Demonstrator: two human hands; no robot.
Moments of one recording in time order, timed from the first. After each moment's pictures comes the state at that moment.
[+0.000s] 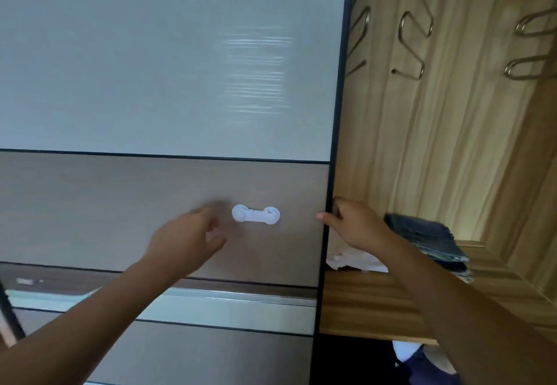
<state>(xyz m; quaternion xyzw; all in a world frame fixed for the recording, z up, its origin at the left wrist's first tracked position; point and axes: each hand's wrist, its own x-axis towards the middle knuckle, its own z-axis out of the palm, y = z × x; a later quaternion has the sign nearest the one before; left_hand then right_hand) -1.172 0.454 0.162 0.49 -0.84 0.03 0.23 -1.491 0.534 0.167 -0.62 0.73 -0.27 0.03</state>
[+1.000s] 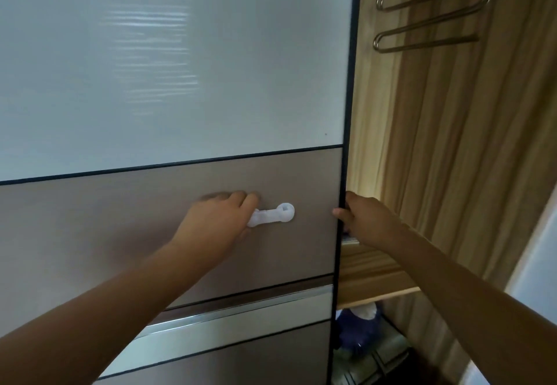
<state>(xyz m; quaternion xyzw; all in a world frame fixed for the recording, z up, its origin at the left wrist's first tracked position) -1.426 0.517 0.183 0.18 -0.92 0.28 0.22 -1.689 0.665 0.143 -0.51 0.83 -0.23 -0.02</state>
